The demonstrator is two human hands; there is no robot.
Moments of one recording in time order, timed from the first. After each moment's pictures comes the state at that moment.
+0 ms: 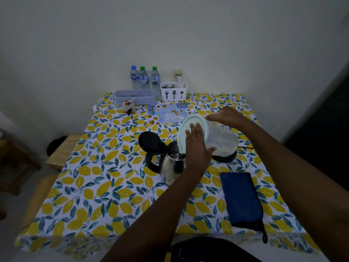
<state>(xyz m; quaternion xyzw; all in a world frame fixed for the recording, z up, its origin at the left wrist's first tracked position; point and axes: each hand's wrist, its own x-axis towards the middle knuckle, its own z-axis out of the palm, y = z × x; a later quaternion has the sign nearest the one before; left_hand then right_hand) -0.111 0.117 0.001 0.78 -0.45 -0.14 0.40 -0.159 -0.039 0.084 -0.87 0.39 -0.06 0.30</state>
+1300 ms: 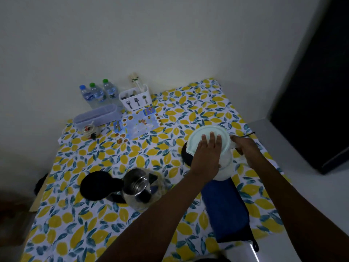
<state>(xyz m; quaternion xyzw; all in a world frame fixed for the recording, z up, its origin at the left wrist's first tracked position) -0.206 -0.038 -0.031 0.67 -0.73 -0.08 0.01 -0.339 -0.142 -0.055 -0.45 0.60 -0.30 0.58</state>
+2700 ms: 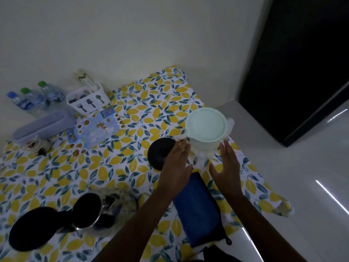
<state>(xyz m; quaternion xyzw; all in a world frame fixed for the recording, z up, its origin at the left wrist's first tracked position) -0.216 -0.054 -0.084 0.64 -0.73 -0.12 0.19 -0.401 -0.087 -0.133 -0.71 0.58 -0.35 0.20</state>
